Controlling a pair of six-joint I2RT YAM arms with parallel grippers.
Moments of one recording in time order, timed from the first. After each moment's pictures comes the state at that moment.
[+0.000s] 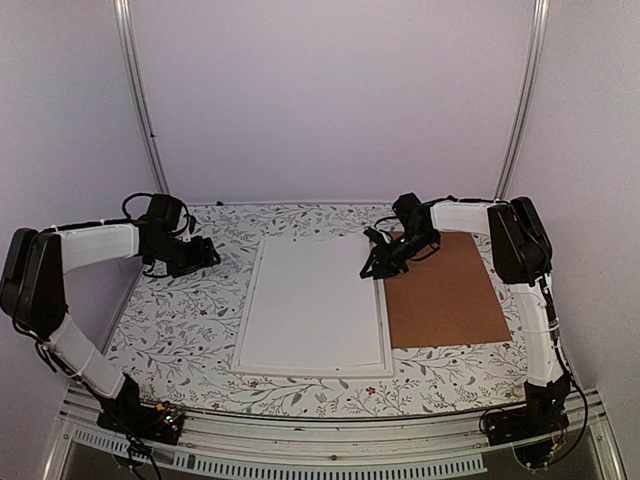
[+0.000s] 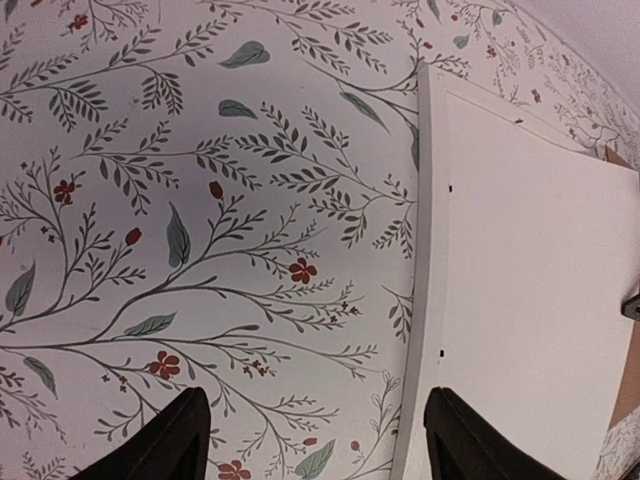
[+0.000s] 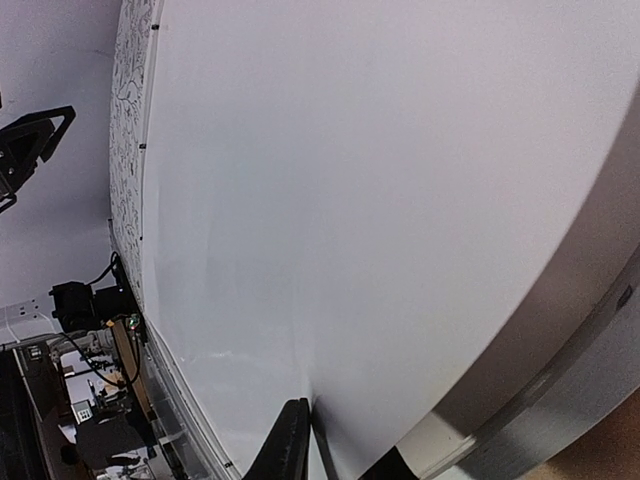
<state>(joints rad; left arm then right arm) -0.18 1.55 0.97 -0.36 0.15 -0.41 0.44 2.36 1.82 -0.74 -0.82 0.21</state>
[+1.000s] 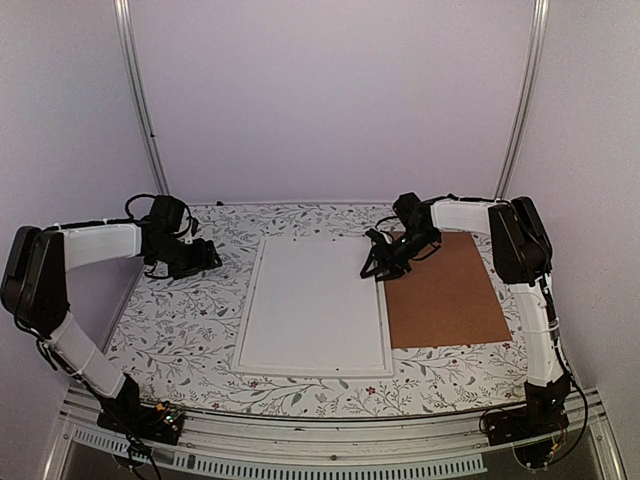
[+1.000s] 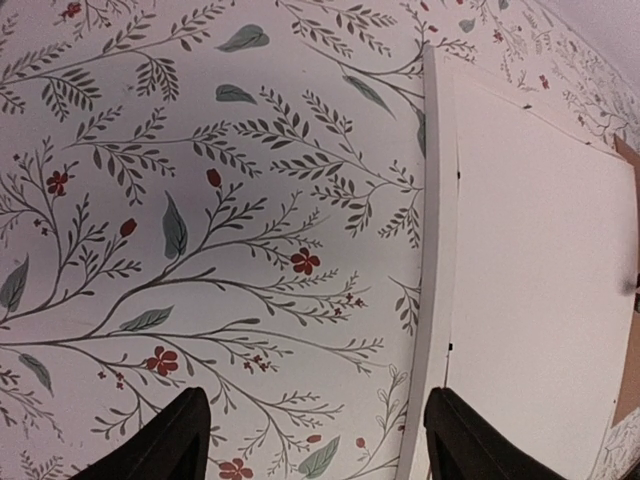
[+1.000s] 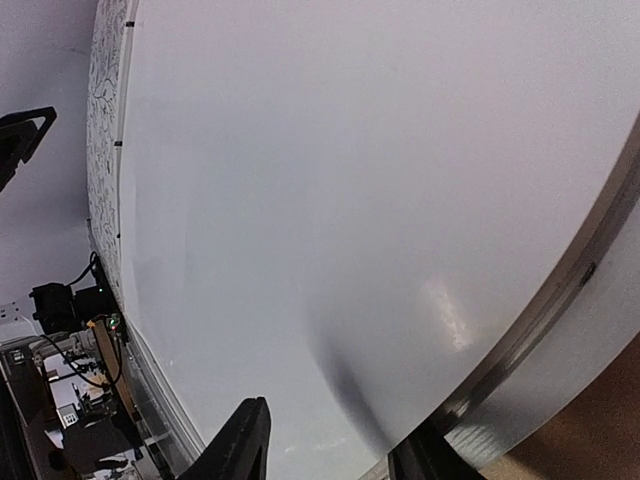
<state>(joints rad) -0.19 1.57 0.97 -0.38 0.14 -0.40 0.44 2.36 1.84 -0.79 -0.76 0.17</state>
